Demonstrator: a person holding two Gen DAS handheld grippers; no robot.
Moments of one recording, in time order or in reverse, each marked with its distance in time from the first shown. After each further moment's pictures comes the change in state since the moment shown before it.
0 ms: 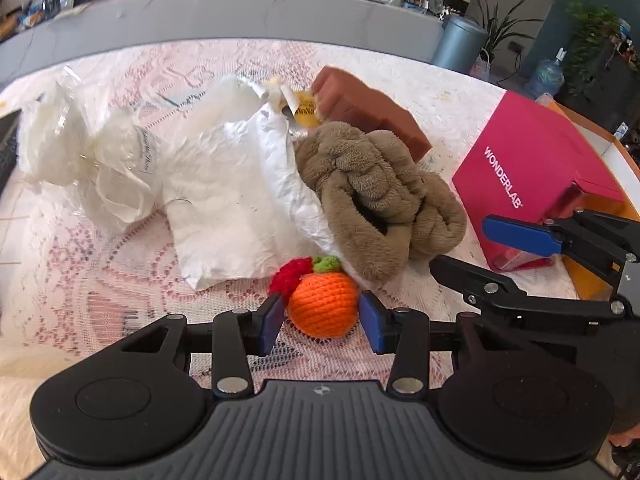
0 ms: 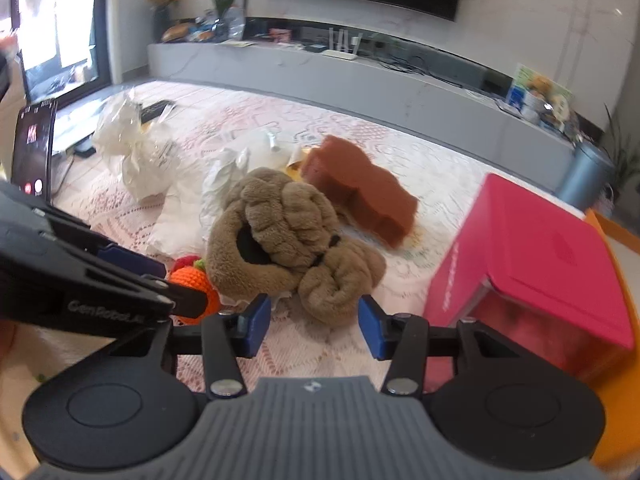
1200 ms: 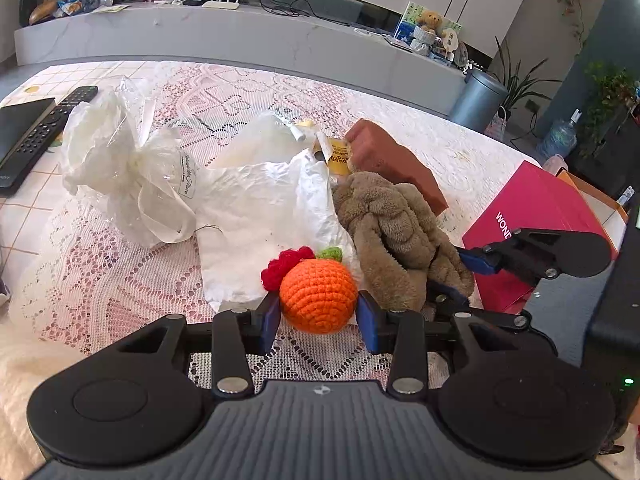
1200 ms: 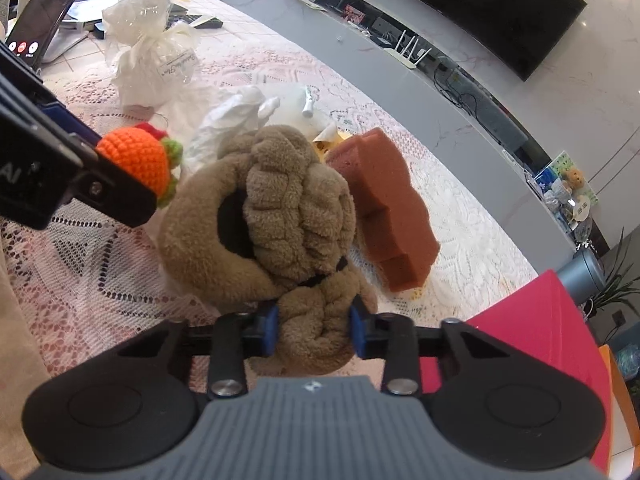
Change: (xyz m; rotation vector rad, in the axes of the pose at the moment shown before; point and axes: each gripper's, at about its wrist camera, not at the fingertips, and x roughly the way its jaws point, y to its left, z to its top) left arm -0.025 0.014 0.000 -0.127 -0.130 0.007; right arm 0.055 0.015 0.014 -0.384 0.060 -0.079
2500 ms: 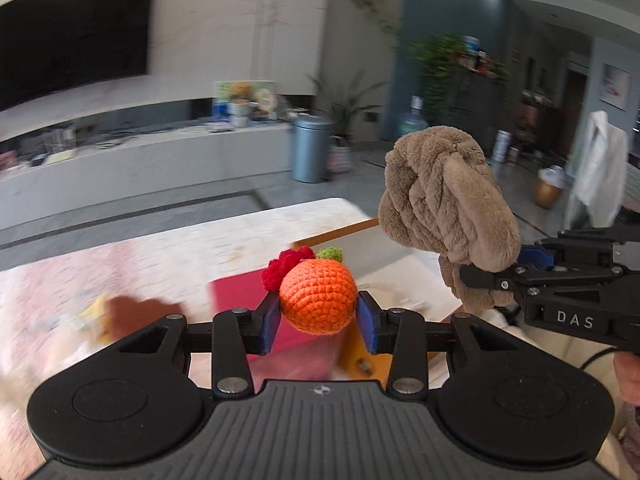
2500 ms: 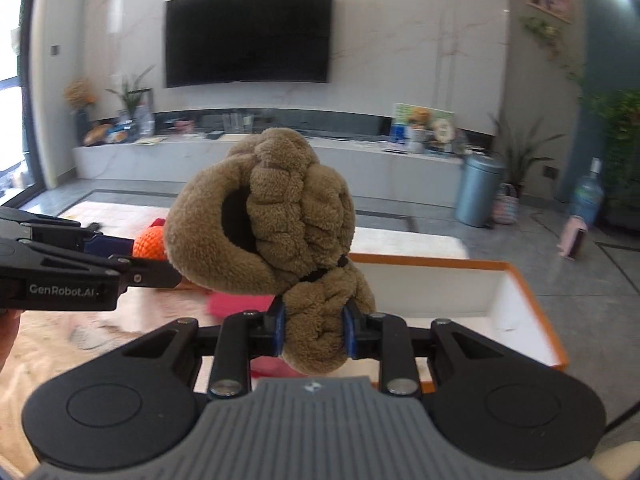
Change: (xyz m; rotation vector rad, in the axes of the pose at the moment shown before) left arm -0.085 -0.229 0.031 0.466 -0.193 -0.289; right arm -0.280 -0.157 -0.129 0.659 -0.187 -0.183
